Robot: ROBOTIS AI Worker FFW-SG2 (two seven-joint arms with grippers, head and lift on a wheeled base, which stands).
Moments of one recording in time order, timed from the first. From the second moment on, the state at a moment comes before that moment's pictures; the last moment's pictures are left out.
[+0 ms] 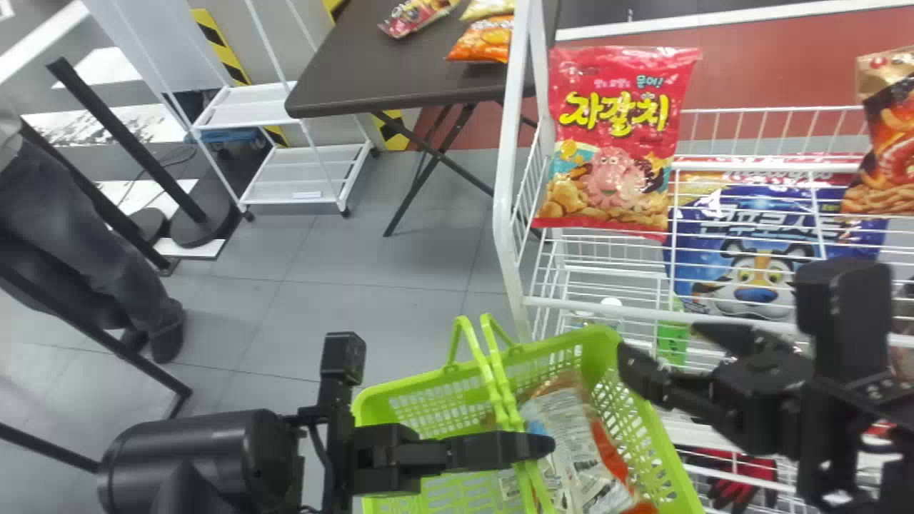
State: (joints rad) left arm 0.30 0.13 0.31 -2.00 0.17 1.54 -1.57; right arm 0.37 -0.12 0.25 -2.25 -0.22 0.83 0.19
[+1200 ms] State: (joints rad) left arm 0.31 0.12 0.30 -1.99 0.17 1.54 -1.57; right arm 0.63 -0.08 -0.04 -1.96 -0.20 -0.11 0.24
